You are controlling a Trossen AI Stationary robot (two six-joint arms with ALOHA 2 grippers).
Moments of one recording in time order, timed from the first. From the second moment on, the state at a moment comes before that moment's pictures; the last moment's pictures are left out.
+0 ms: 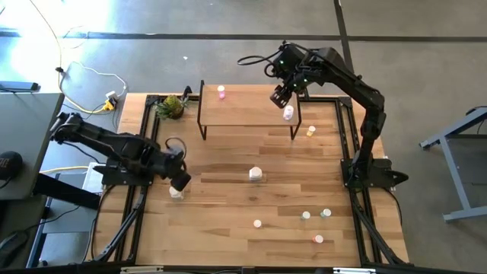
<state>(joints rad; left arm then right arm) -0.20 1.03 0.93 -1.11 -0.05 -1.26 -0.48 1.85 2.28 -1.53 0.15 0.12</state>
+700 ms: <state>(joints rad) -0.48 1.16 0.93 -1.29 -0.21 -1.79 -0.40 1.85 2.28 -1.52 0.15 0.16</state>
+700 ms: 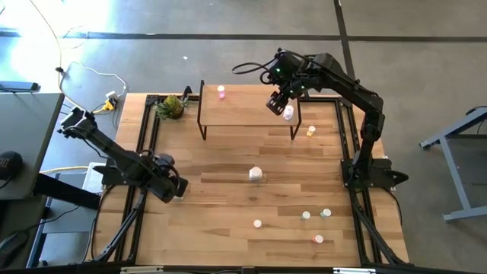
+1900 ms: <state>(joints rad) -0.49 1.35 0.93 -1.22 -0.13 -2.09 -0.40 1.85 2.28 -1.49 0.16 0.10</state>
